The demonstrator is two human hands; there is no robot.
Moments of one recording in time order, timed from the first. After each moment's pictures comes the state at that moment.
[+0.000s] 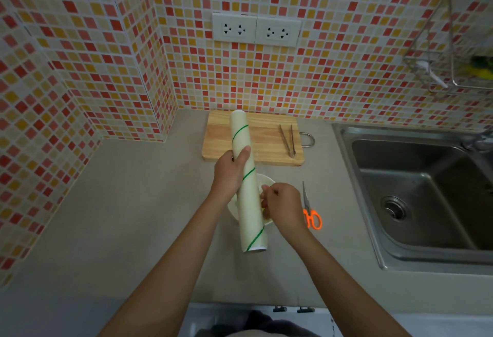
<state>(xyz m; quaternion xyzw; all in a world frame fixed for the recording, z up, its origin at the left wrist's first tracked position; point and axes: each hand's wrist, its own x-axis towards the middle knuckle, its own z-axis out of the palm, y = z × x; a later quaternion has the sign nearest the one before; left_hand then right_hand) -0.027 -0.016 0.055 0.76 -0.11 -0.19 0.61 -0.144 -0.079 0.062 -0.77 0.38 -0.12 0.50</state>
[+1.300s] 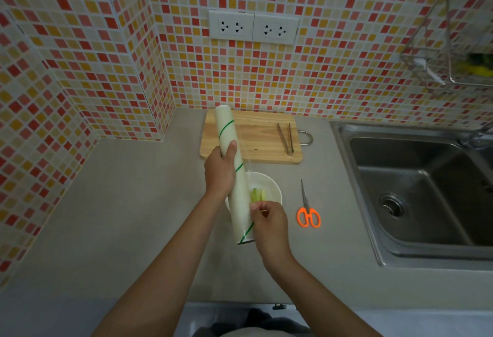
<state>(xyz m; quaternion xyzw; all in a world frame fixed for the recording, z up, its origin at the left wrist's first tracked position) -0.020 -0.012 0.052 0.79 -0.06 -0.11 0.60 -0.166 -0.028 0.052 -0.67 0.39 -0.19 0.60</state>
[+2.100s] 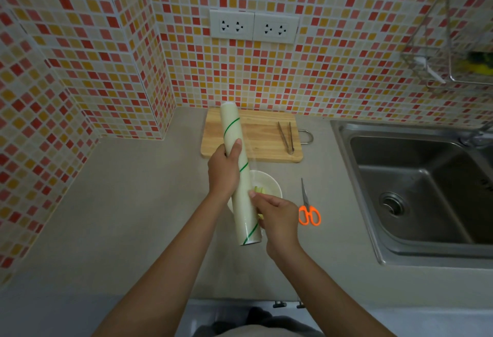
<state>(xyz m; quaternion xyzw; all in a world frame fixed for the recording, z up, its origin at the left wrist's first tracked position) -0.032 -0.013 0.059 0.78 -0.09 -0.10 0.62 -0.166 -0.038 0.066 -0.52 0.42 -0.20 0.72</state>
